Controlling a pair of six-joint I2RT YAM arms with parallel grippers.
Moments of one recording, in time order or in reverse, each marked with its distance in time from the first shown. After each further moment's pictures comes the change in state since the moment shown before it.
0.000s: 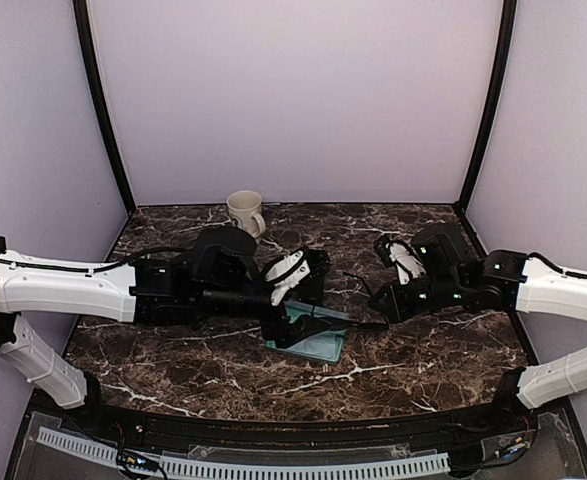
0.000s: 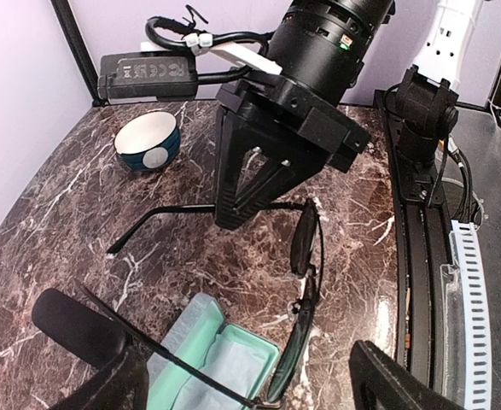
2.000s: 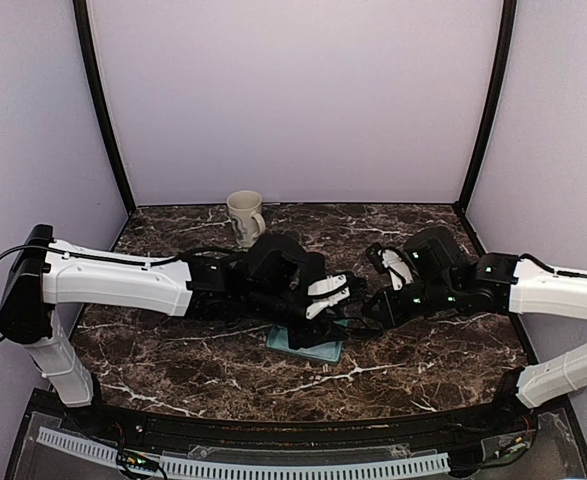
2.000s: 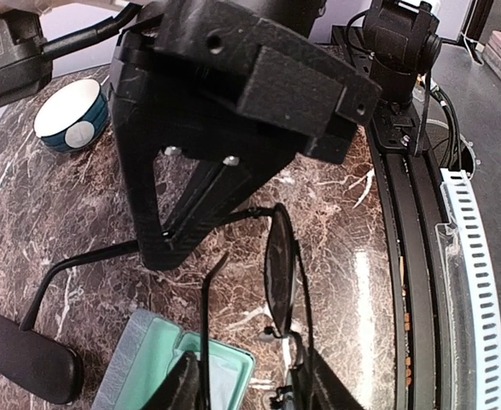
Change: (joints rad) left arm 0.000 0.253 0.195 -0.124 0.121 0.095; right arm 0.016 0.039 -0.011 0.031 -0.053 0.015
